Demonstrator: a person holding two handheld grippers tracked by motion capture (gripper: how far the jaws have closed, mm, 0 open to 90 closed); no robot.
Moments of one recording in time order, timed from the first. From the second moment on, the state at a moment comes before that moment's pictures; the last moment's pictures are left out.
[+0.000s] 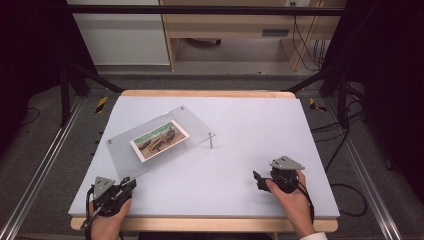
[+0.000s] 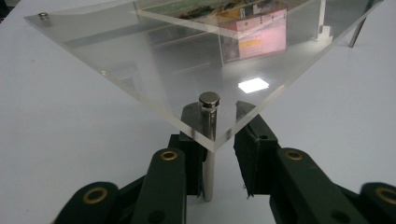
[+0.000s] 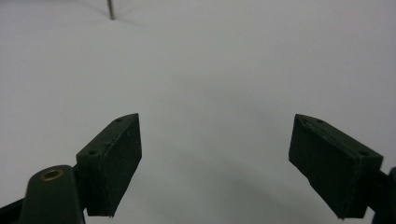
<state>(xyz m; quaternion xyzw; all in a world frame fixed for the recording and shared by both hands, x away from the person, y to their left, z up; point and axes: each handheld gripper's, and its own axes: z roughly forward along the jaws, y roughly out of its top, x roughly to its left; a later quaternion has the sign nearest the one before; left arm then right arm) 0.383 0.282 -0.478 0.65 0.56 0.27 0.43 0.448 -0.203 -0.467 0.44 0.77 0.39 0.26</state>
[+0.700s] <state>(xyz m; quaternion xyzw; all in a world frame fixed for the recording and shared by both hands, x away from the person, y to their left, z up) 0.378 0.285 -0.474 0.63 0.58 0.27 0.44 0.530 -0.089 -0.456 0.37 0.80 0.43 0.20</state>
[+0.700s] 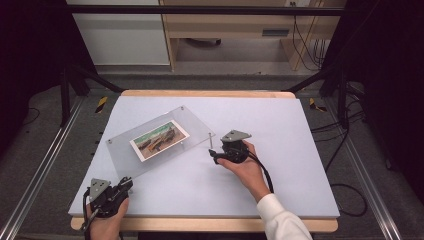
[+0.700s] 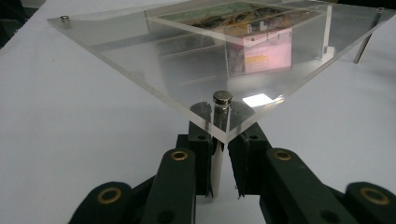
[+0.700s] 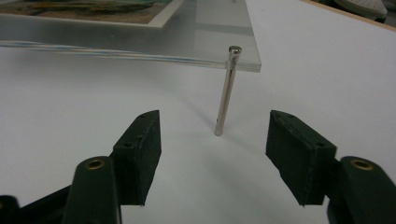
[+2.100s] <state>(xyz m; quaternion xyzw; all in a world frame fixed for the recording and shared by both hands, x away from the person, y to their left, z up) 0.377 0.287 -0.468 0.63 0.57 0.27 0.46 0.581 -0.071 -0.470 0.38 0.77 0.49 0.18</state>
